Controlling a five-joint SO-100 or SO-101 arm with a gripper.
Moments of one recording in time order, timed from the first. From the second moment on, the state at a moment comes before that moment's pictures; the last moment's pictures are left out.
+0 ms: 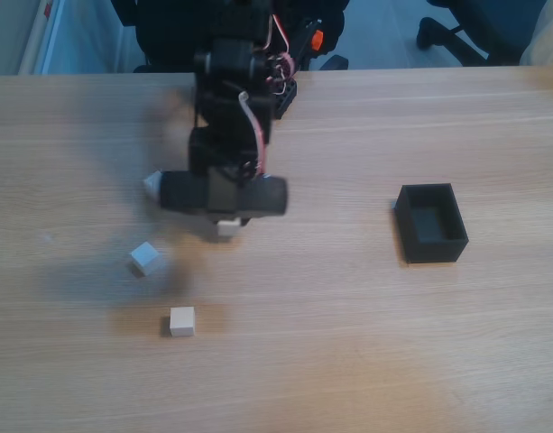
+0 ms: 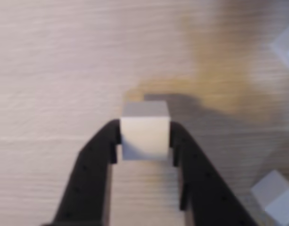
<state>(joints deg) 5.4 116.8 129.1 49.7 -90.8</state>
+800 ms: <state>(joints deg) -39.2 113.1 100.7 65.3 -66.3</state>
